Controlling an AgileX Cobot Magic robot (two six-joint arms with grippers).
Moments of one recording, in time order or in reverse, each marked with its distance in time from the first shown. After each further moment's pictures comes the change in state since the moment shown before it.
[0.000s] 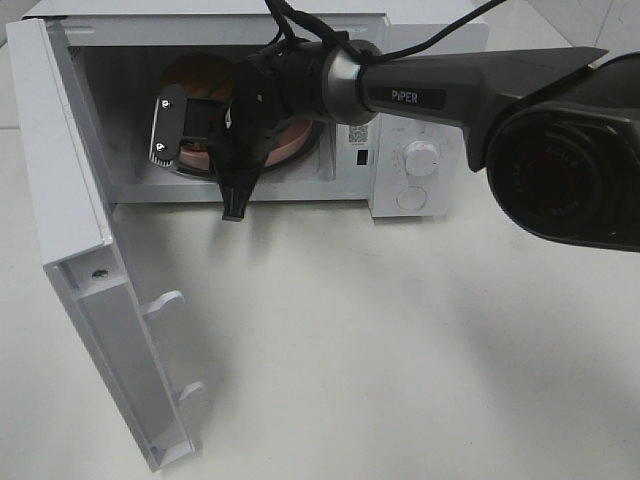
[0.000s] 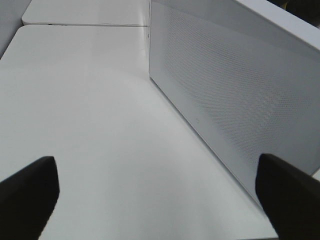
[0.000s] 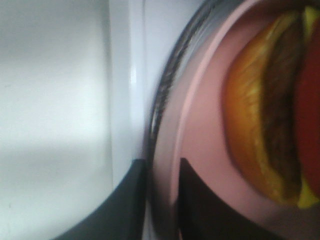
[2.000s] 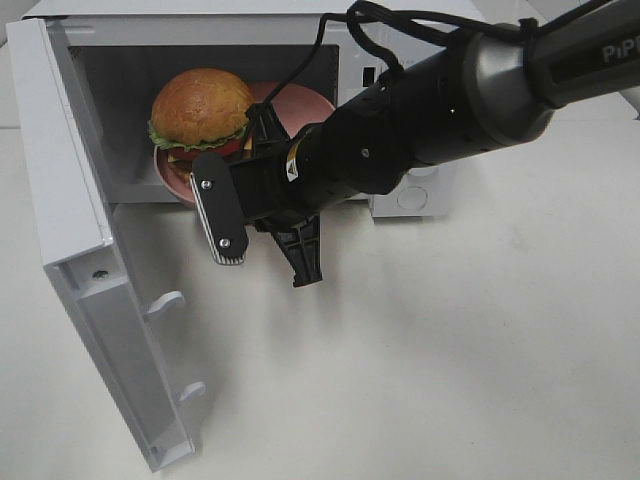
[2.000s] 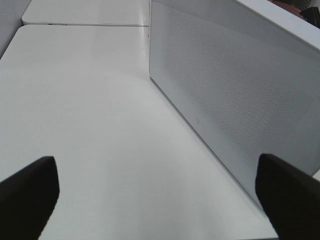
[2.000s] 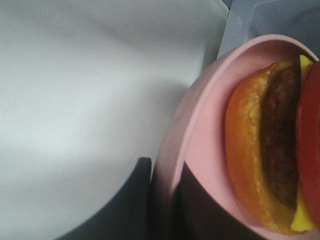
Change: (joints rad) left arm 0.000 0.000 0.000 0.000 0.000 0.000; right arm 0.052 -0.506 0.863 -0.013 -0.405 -0.293
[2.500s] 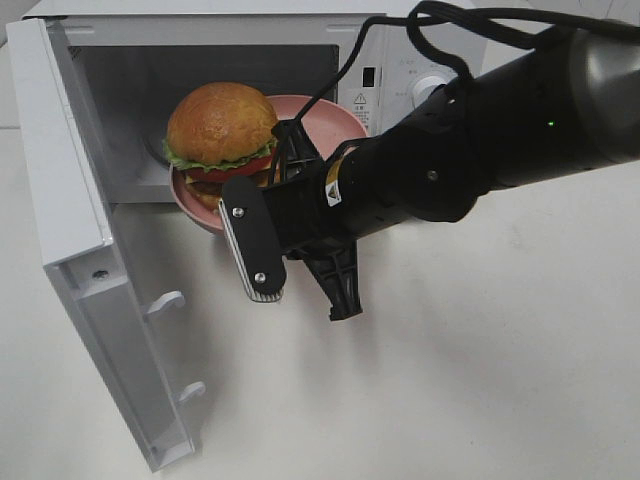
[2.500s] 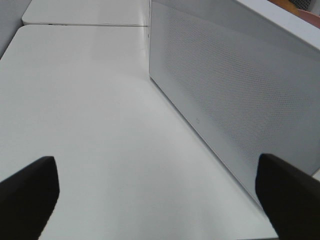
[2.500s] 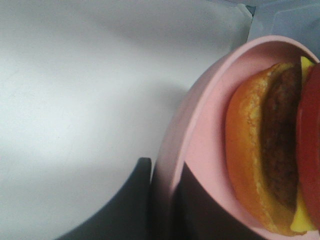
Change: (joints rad) left arm 0.000 0.000 0.000 0.000 0.000 0.000; right arm 0.019 -0.165 0.206 0.006 -0.012 0.002
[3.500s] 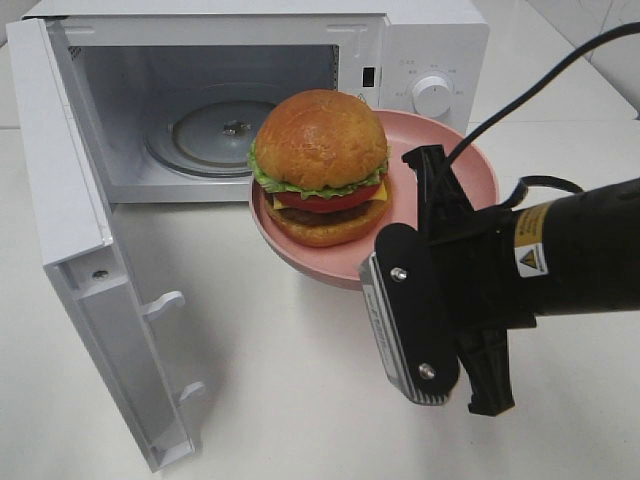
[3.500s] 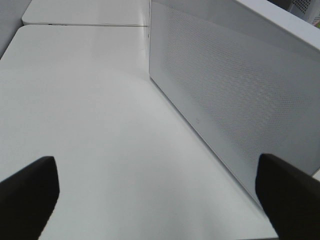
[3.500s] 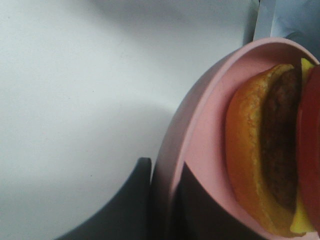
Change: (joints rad) left arm 0.000 0.000 0.000 0.000 0.000 0.000; right arm 0.000 -0.486 0.440 0.053 0.002 0.024
